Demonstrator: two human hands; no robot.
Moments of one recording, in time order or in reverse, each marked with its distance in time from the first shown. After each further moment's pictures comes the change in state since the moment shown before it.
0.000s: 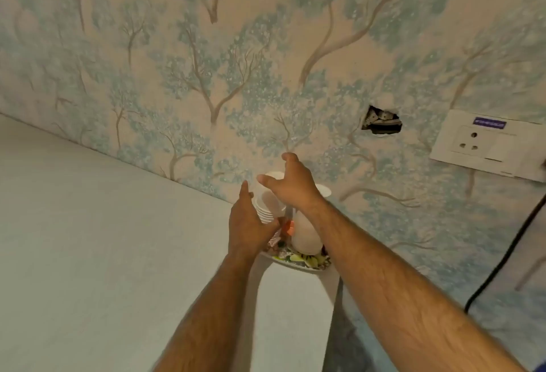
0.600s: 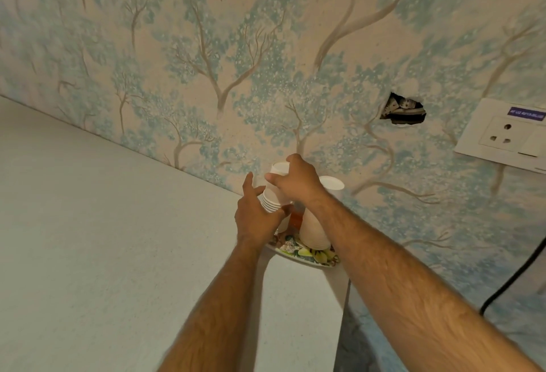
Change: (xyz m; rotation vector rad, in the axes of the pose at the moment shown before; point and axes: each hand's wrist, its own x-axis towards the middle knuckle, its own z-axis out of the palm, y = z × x) left_hand 0.015 -0.019 0.016 -0.124 0.037 -0.066; right_hand 0.015 0.010 0.020 -0.190 -0.055 0.070
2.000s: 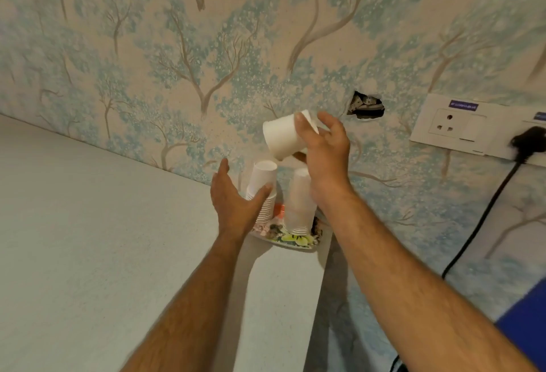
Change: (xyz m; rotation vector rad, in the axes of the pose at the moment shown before) left_hand -0.025 0.030 -0.026 -0.083 0.158 0.161; right_hand -0.085 -0.025 -0.080 1.059 0.431 -0.014
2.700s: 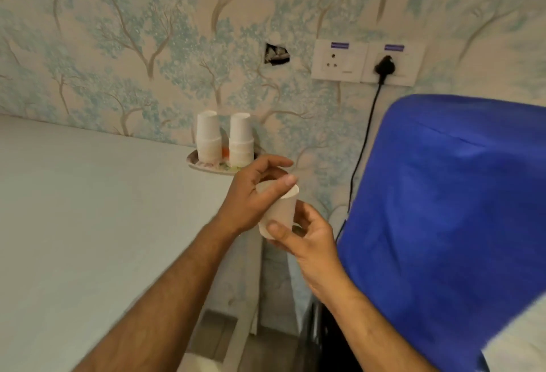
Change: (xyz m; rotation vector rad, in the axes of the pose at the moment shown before) left_hand -0.225 0.145 -0.029 -0.285 -0.689 0.259; right_hand -0.257 0.022 -0.210 0.025 -0.177 0.208
